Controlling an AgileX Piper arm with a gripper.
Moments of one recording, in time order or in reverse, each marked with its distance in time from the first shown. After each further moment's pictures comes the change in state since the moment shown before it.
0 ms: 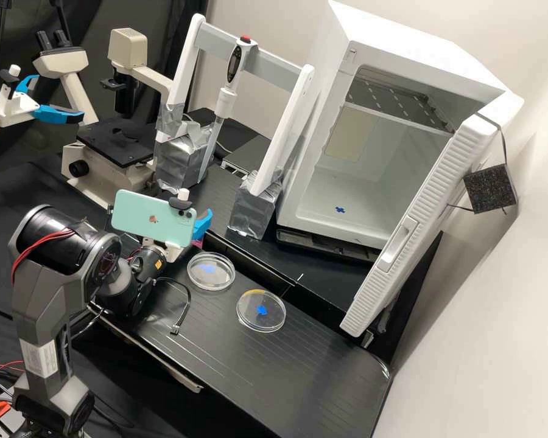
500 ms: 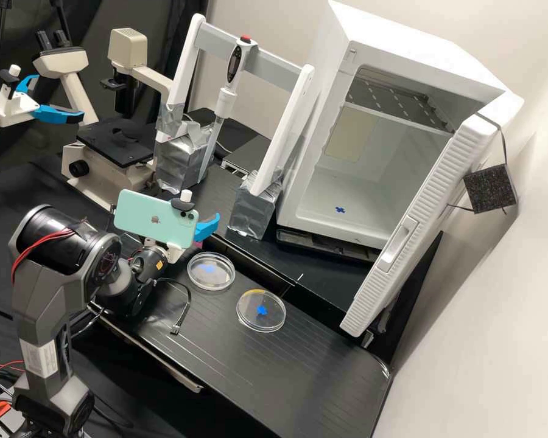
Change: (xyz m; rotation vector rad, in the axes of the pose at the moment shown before) arm 0.000 0.001 0.002 0.012 -0.017 0.015
